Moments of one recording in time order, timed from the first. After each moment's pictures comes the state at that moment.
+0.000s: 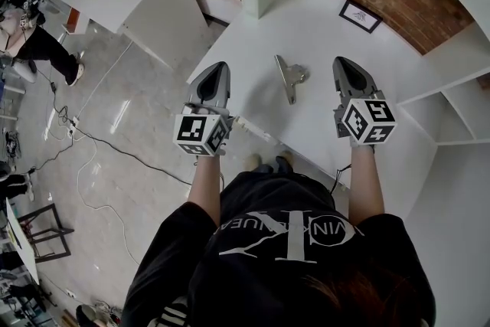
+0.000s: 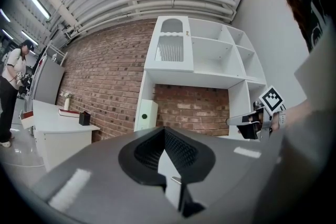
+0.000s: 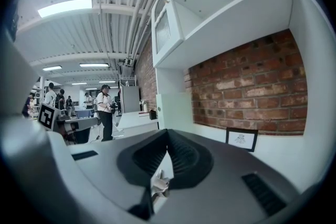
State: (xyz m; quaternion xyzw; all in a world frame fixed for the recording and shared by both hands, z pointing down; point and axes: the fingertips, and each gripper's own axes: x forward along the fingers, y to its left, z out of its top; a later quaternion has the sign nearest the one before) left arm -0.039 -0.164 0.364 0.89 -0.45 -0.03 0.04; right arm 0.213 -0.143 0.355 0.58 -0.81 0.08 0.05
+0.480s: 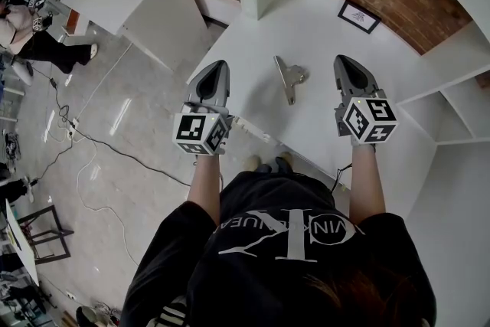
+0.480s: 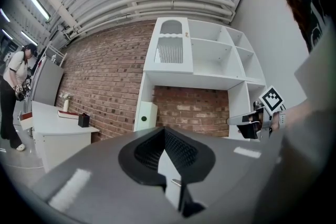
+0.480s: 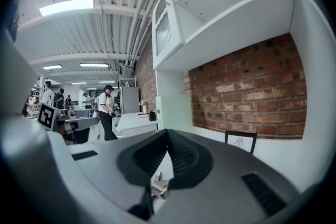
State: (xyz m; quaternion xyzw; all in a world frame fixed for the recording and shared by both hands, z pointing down) left arm -0.041 -0.163 0.357 0.89 -0.45 -0.04 0.03; right arm 0.213 -0.141 0.346 0.59 -0.80 0.07 0.05
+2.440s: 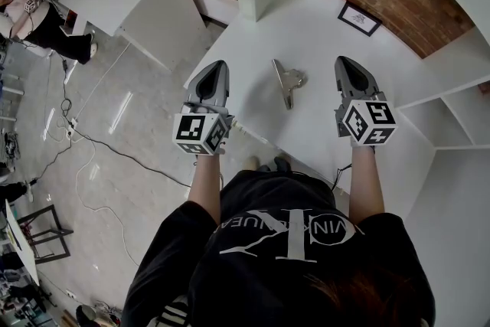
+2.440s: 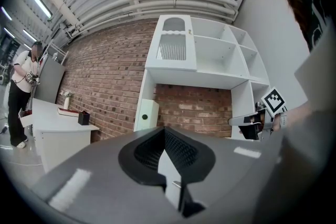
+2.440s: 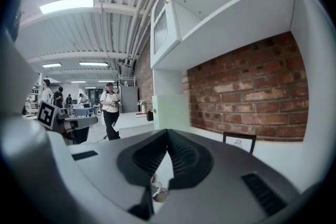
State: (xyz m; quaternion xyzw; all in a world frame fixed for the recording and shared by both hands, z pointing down) left arm -0.033 -0.182 0.364 0.89 -0.46 -0.04 0.04; right arm 0.226 -0.157 0.350 0.59 -0.80 0.06 0.05
